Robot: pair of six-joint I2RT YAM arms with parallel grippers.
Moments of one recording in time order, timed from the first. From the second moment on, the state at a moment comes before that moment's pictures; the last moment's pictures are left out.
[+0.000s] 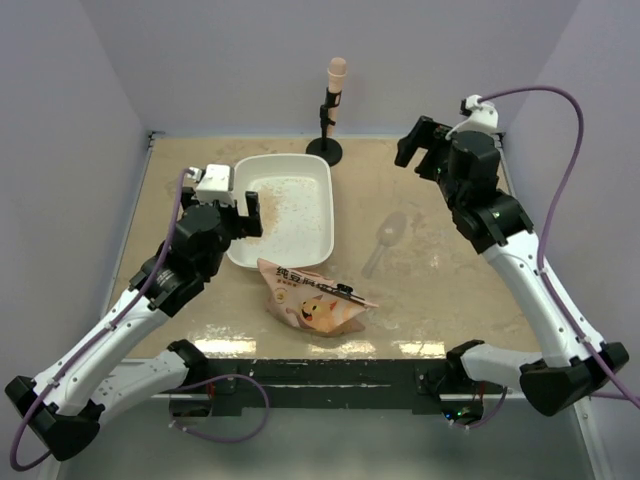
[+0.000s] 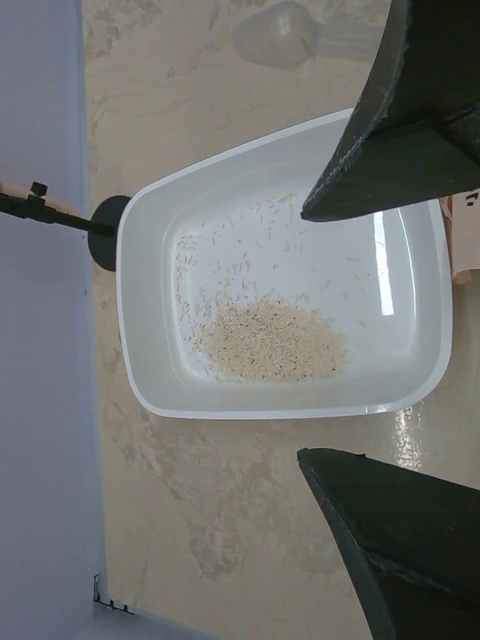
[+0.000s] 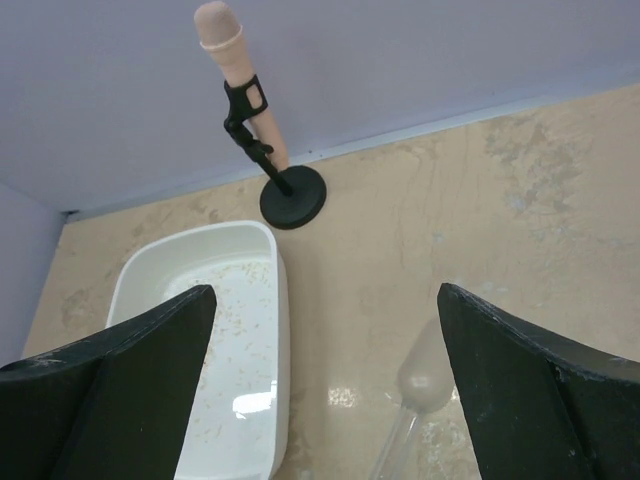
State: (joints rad) left arm -0.66 0.87 0.94 -0.31 -0.54 -0.17; right arm 0.41 1.16 1.38 -0.40 0.36 0.44
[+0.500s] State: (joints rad) left arm -0.65 1.03 1.08 -0.45 -0.33 -0.11; right arm 0.49 1.16 1.41 -0.49 0.22 0.36
